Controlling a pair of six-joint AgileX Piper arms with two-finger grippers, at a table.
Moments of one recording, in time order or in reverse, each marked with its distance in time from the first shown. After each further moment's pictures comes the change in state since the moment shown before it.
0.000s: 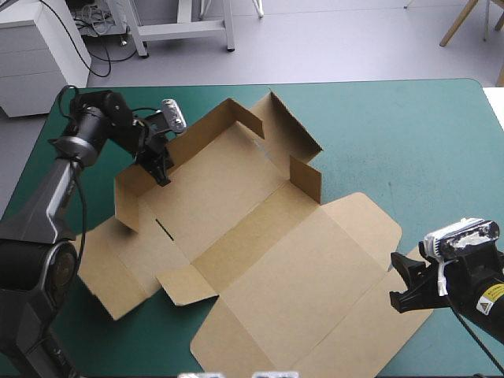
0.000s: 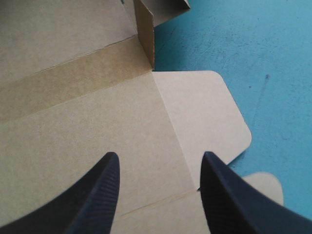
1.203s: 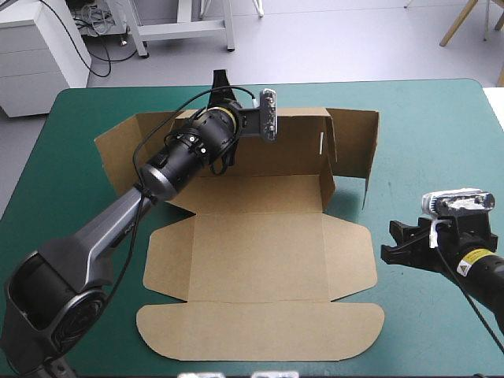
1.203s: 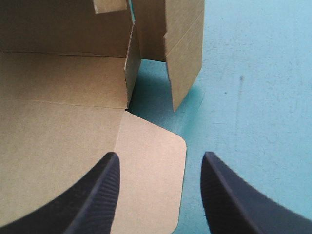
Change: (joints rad) left arm -0.537 -0.049 -0.036 0.814 -0.350 -0.379; right arm 0.000 0.153 0.001 -0.118 -0.156 0.240
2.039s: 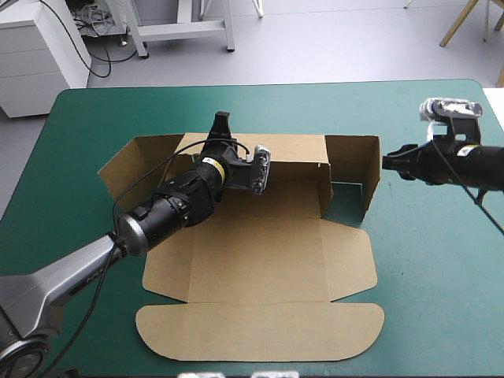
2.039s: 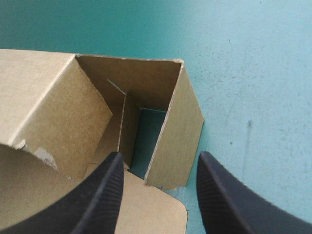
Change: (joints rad) left arm -0.060 -0.221 0.543 0.336 -0.350 -0.232; right arm -0.365 0.531 -0.450 0.435 0.170 -0.427
